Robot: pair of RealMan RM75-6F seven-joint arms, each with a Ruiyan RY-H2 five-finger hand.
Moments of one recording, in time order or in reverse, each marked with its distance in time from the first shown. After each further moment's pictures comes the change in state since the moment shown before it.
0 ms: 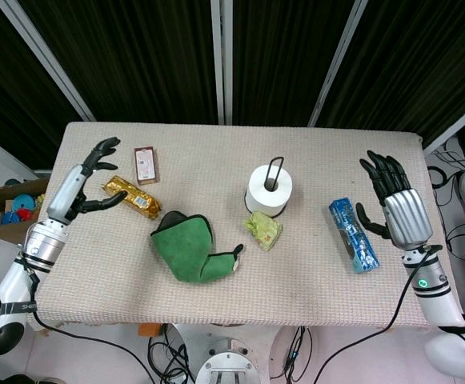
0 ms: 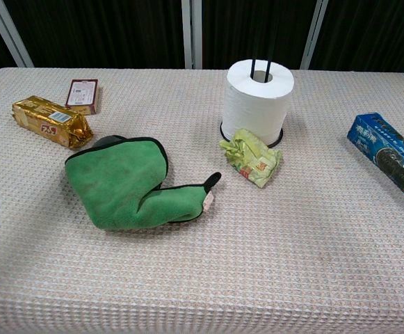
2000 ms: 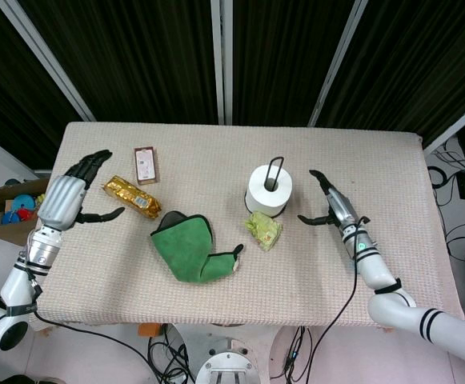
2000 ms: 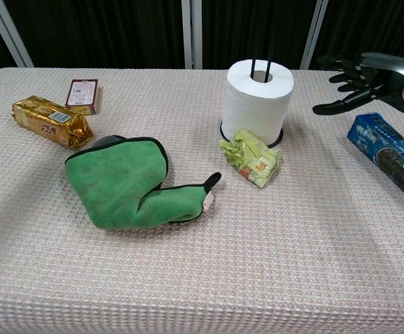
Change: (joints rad) left arm 0.007 -0.168 0.141 0.310 0.157 0.176 0.444; right arm 0.231 -0.304 0.082 0.231 0.476 -0.625 0.292
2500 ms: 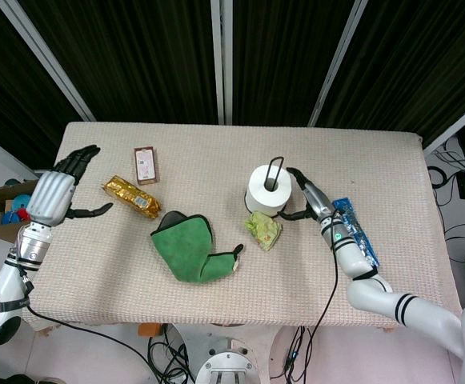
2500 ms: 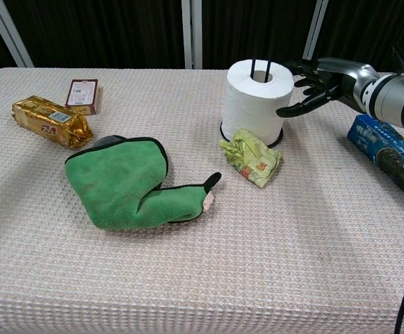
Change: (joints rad) left arm 0.001 -0.014 0.004 0.105 0.011 0.015 -0.025; right arm 0.103 -0.102 0.036 0.098 0.055 -0.093 -0.050
